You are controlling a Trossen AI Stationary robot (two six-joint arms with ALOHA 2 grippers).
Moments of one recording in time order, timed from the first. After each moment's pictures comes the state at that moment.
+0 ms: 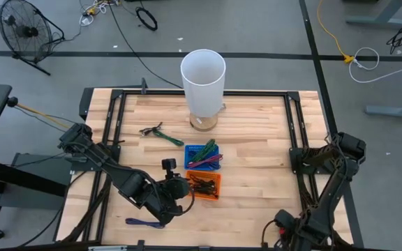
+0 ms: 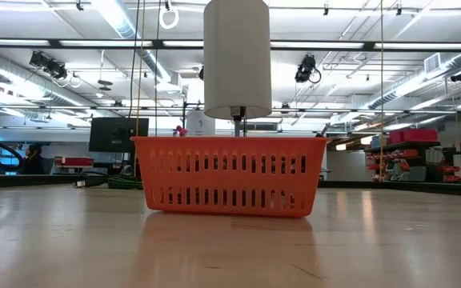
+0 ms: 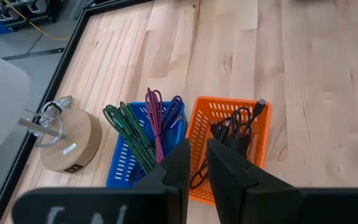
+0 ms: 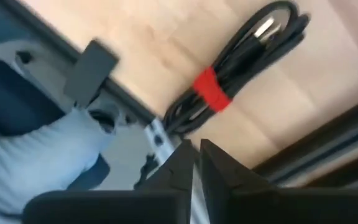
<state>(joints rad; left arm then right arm) -0.62 1.72 1.62 -0.92 -0.76 -0.45 1.11 1.72 1.24 -0.91 -0.13 1.93</state>
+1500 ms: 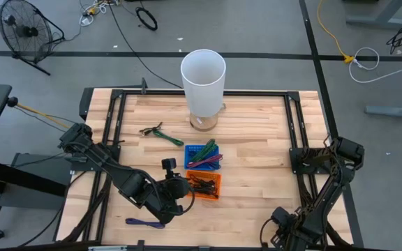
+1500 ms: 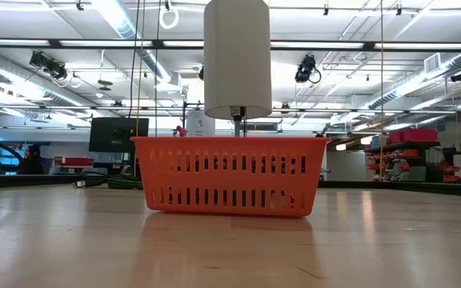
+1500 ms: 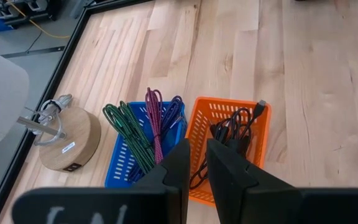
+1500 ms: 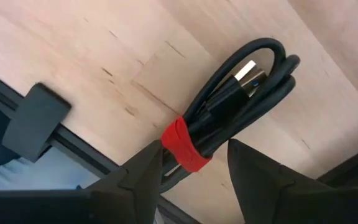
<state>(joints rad) -0.62 1.72 1.62 -0.92 -0.76 -0.46 1.12 1.78 1.14 -0.83 -0.06 1.94</state>
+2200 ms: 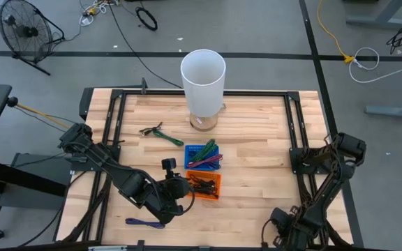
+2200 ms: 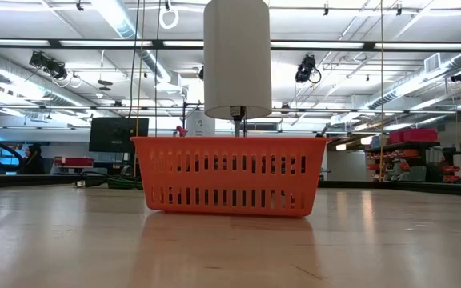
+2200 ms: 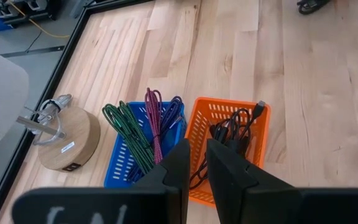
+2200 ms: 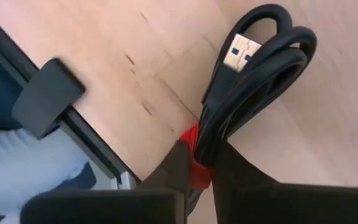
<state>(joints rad) -0.62 1.72 1.62 -0.92 -0.76 -0.47 1.12 1.75 0.94 -0.57 -0.02 1.78</state>
